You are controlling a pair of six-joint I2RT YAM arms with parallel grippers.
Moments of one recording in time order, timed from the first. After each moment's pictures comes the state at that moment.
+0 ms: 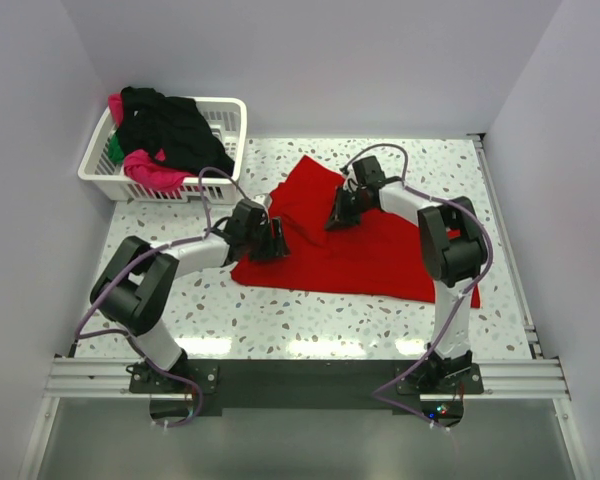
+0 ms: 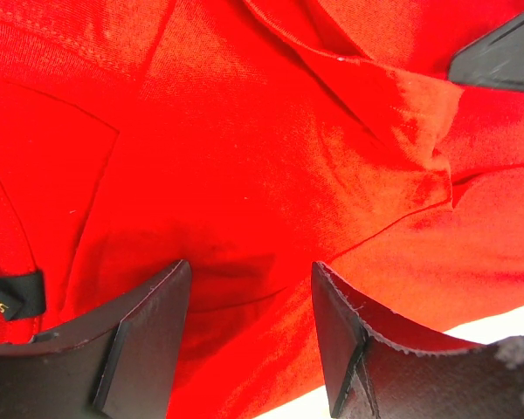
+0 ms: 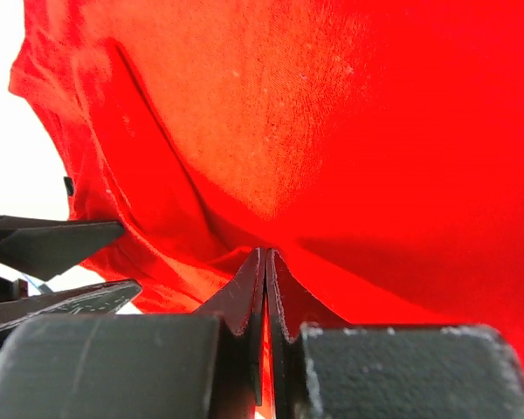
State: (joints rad) left arm -0.51 1.68 0.85 -0.02 0.12 -0.59; right arm 0.34 2.09 1.45 -0.41 -0.48 0.49
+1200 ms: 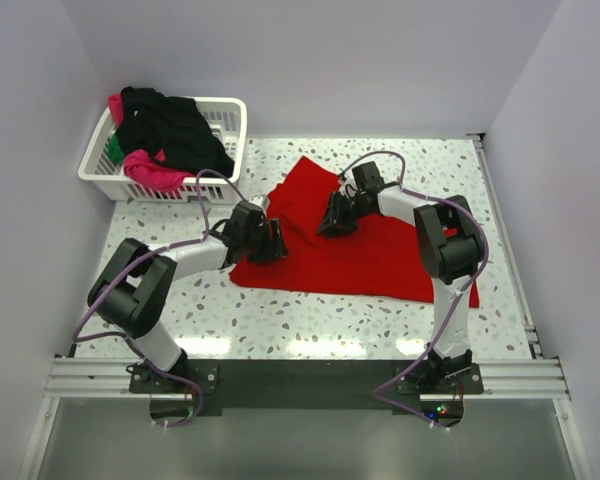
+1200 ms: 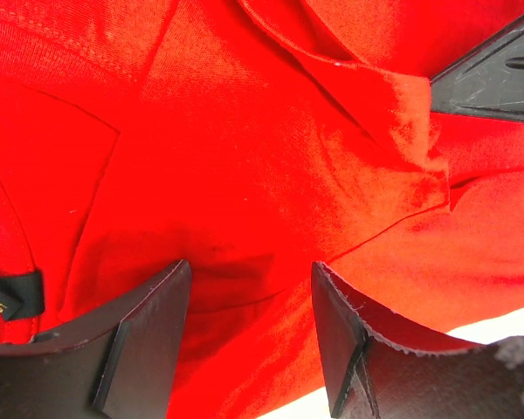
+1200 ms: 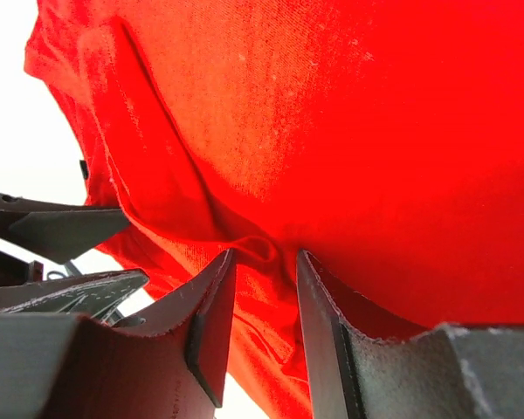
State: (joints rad) left arm -0.51 1.66 0.82 0.00 0.11 -0.61; right arm 0.34 2.12 1.41 -0.36 -0.58 0.50
